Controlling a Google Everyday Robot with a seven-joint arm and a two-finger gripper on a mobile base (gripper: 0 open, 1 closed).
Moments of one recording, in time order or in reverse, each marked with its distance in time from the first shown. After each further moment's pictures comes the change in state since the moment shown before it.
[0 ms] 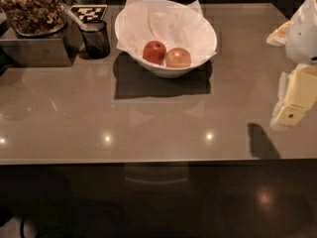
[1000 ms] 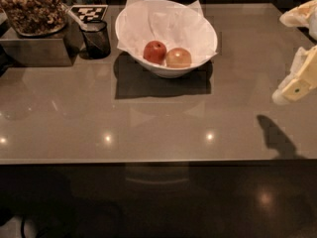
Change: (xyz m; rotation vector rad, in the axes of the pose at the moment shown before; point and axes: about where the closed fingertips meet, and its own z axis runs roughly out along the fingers) arm -0.002 -0.042 -0.017 0.070 -0.304 0.076
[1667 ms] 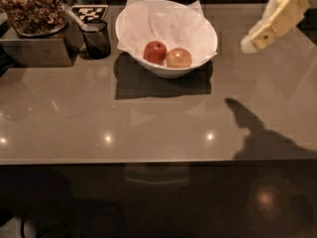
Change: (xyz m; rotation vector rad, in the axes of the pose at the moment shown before) arm -0.089 -0.052 -0.003 -0.038 -0.332 -0.038
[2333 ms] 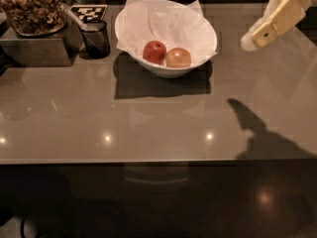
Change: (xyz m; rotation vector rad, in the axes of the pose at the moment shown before) arm -0.006 -0.002 -0.002 0.030 -0.020 0.000
